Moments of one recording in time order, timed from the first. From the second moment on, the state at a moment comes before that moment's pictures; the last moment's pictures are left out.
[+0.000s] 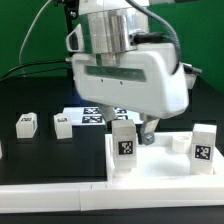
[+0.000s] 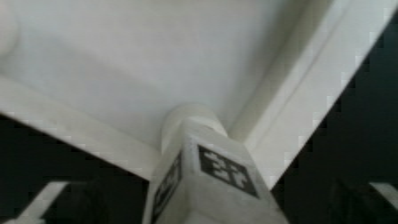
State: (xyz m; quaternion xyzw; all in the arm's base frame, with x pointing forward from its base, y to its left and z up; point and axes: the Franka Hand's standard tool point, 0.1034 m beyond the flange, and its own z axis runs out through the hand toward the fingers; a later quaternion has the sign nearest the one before) arm 0.632 0.003 0.082 -0.92 0.40 -0.02 0.06
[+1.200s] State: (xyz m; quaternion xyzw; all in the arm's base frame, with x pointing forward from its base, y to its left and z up) arm 0.632 0.001 0.080 -0.93 0.37 -0.03 0.05
